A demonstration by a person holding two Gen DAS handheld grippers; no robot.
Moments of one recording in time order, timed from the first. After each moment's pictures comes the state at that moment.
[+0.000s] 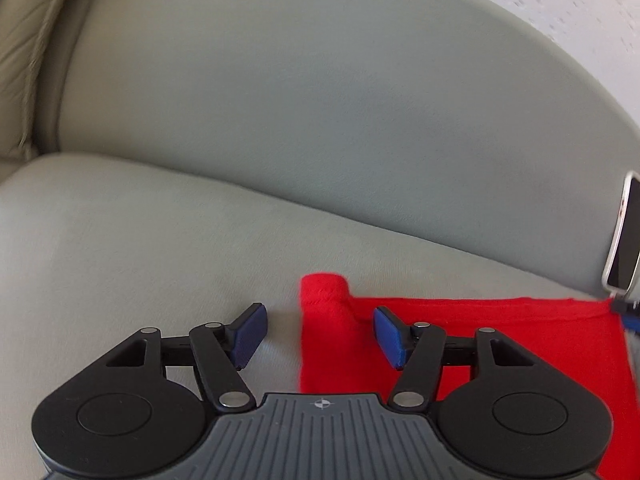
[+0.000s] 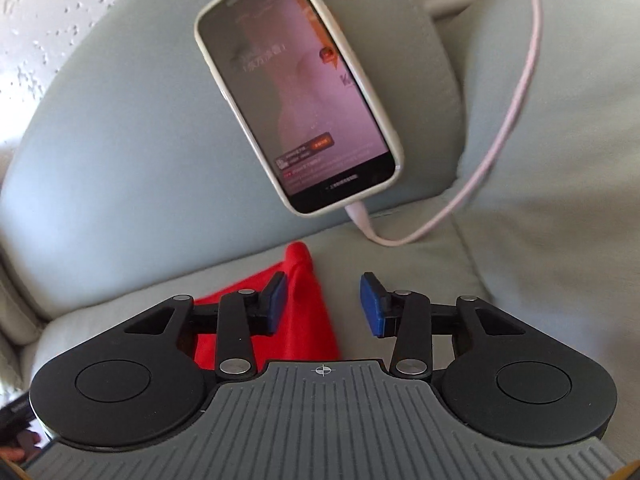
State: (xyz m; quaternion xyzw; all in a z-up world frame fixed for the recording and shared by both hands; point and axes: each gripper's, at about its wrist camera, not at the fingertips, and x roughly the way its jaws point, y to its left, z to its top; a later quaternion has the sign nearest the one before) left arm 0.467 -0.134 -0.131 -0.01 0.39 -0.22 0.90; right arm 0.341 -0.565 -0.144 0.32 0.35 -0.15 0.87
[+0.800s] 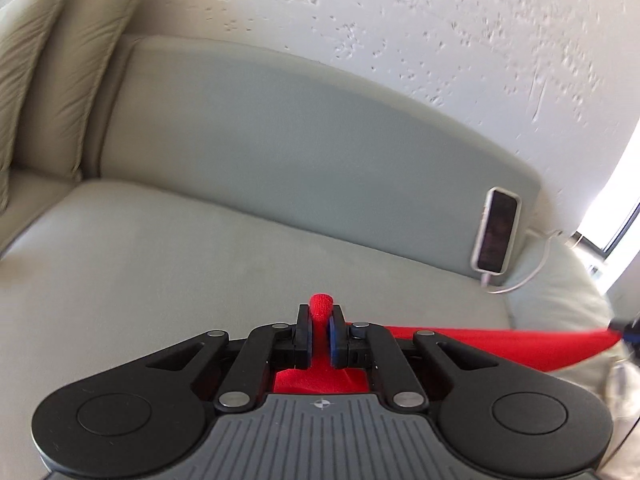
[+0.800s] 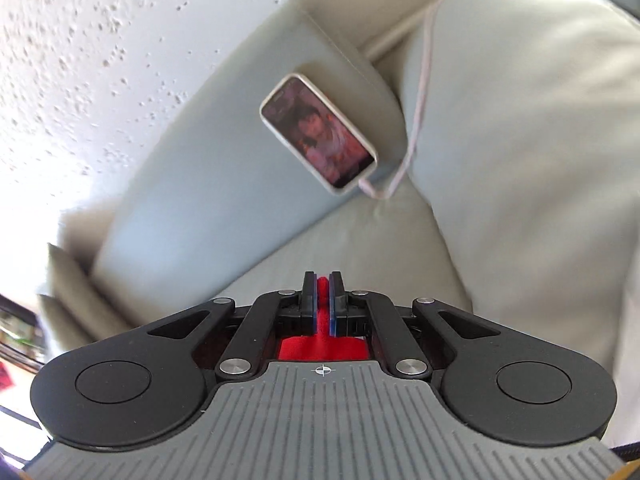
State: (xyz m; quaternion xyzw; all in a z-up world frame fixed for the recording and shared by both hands) left arm 0.258 -0.036 0.011 -0.09 0.36 -0.26 0.89; right arm 0.125 -0.535 -0.020 0.47 0.31 -0.13 0.82
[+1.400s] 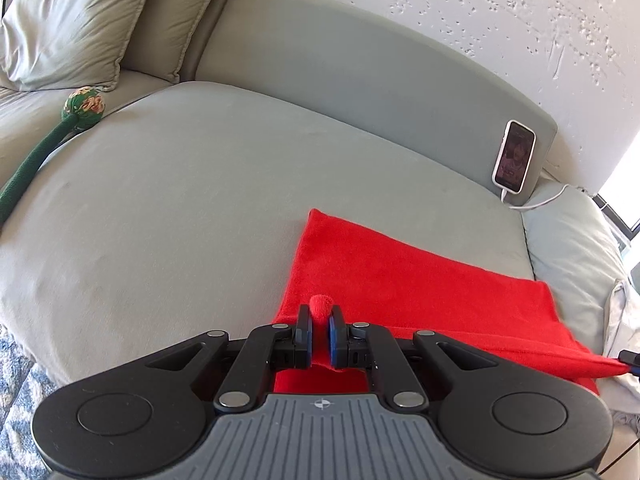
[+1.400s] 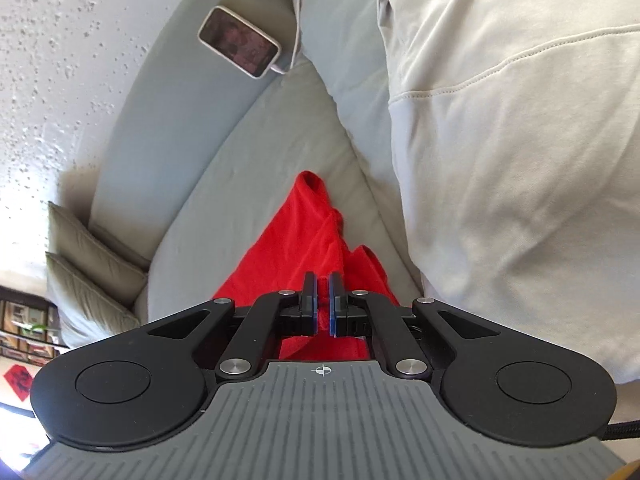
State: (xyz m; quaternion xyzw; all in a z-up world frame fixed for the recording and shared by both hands) left arm 0.106 -0.001 -0.041 -0.07 0.41 -0.17 0.89; right arm -0.064 -0.462 -0.064 0.49 0.36 -0.14 0.78
